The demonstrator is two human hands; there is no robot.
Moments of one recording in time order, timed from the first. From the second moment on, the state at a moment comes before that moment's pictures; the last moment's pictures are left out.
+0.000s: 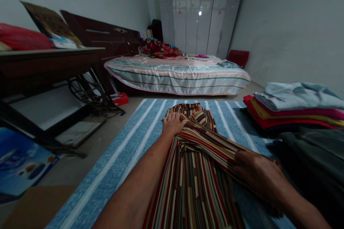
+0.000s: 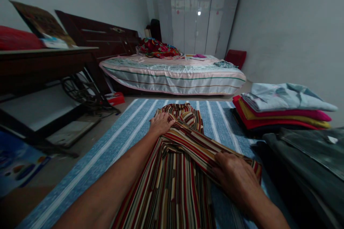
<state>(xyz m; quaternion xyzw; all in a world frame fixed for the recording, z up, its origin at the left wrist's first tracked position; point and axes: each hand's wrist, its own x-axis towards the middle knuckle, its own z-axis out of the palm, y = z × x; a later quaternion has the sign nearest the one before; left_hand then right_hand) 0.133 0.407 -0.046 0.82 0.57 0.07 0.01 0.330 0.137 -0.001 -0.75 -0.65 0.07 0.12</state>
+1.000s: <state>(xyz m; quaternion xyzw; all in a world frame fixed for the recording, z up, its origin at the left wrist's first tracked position) 0.166 0.383 -0.039 0.85 0.52 -0.02 0.08 0.383 0.146 -0.017 -0.89 -0.46 -0.01 -0.02</state>
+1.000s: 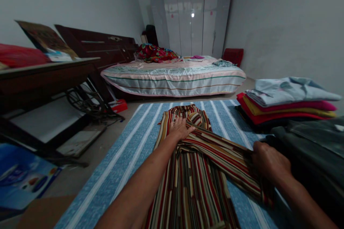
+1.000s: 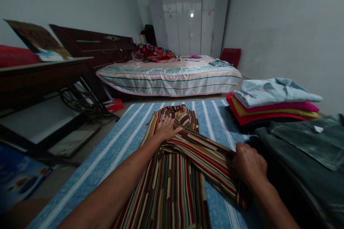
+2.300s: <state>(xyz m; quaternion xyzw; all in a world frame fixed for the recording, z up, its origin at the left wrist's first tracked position) 0.097 0.273 -0.006 0.84 0.45 0.23 0.21 0.243 0.227 -0.023 -0.60 -0.77 -0.10 0.17</state>
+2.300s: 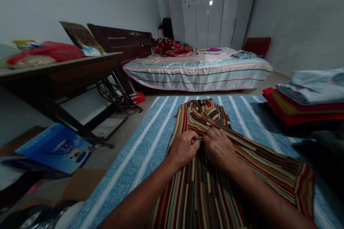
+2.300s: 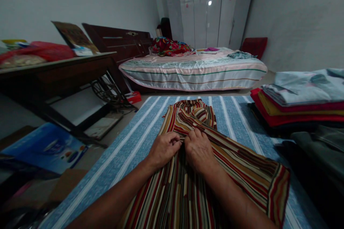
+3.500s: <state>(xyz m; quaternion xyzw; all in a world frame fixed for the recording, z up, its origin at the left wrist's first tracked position) 0.075 0.298 -0.011 0.77 0.41 0.09 0.48 0.253 0.239 -0.047 -0.50 -0.79 -0.01 0.35</state>
